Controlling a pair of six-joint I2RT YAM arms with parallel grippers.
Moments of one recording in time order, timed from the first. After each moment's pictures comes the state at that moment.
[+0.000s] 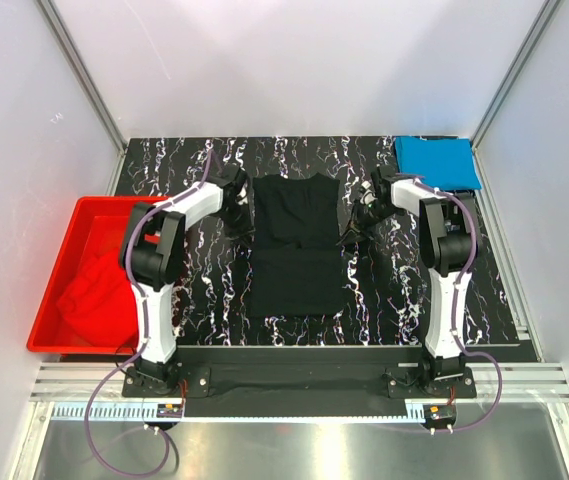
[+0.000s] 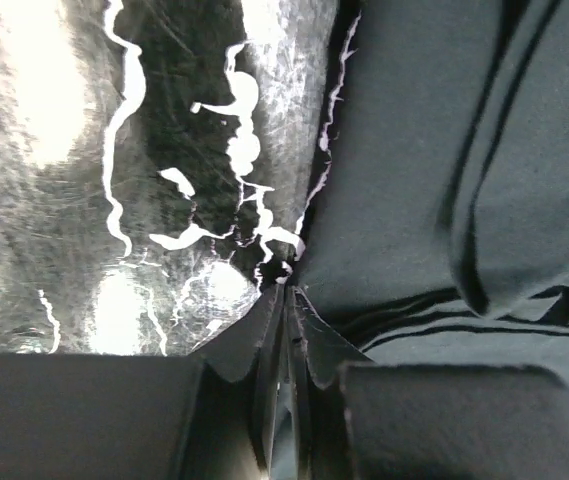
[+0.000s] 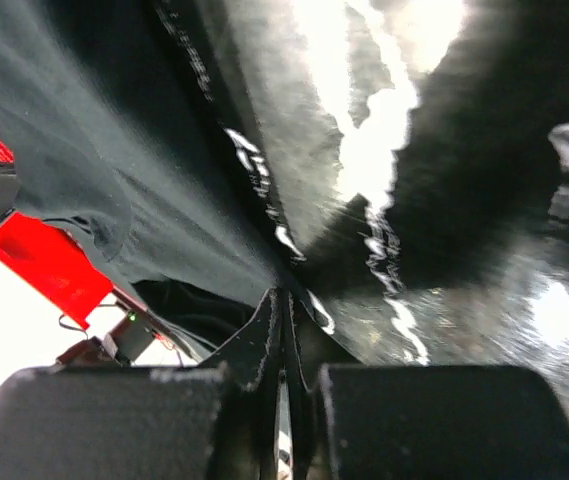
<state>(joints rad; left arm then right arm) -0.33 2.08 1.49 -0.76 0.20 -0.51 0.17 2.21 1.53 -0.70 -0.62 0.46</state>
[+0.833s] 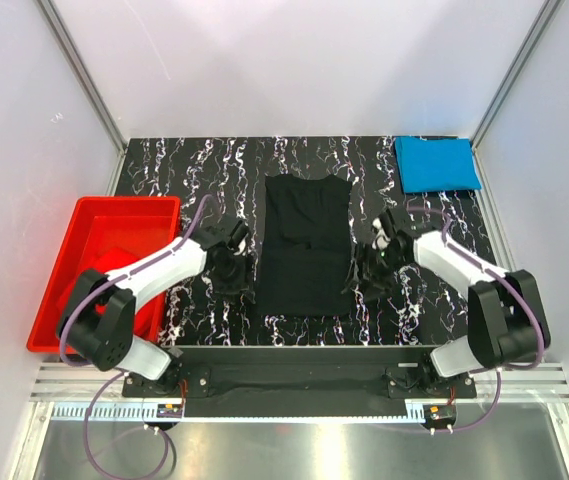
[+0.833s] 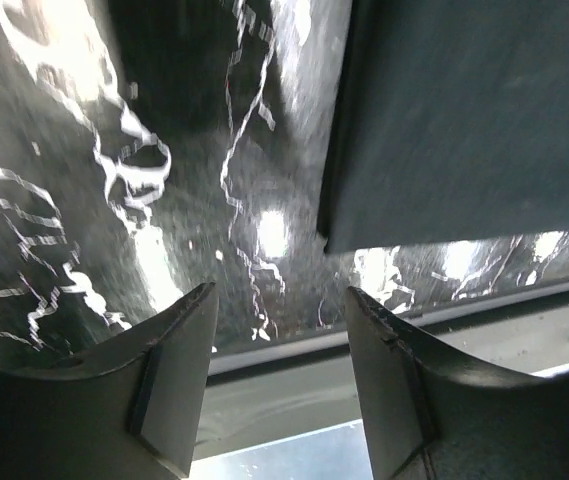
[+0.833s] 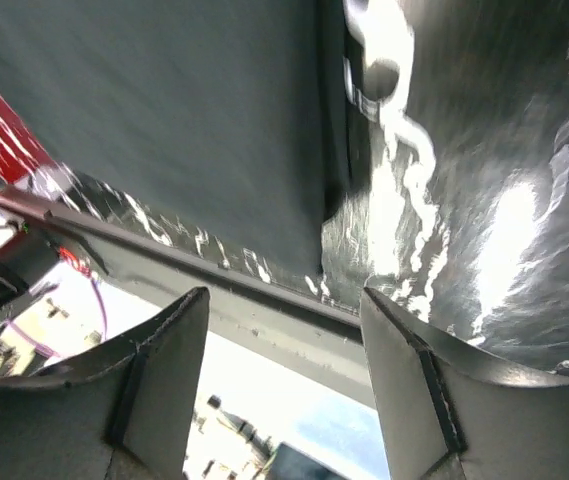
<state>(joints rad) -0.55 1.47 0.93 -0.80 0.16 -0.58 0.30 1.48 0.90 -0.76 -0.48 0.53</state>
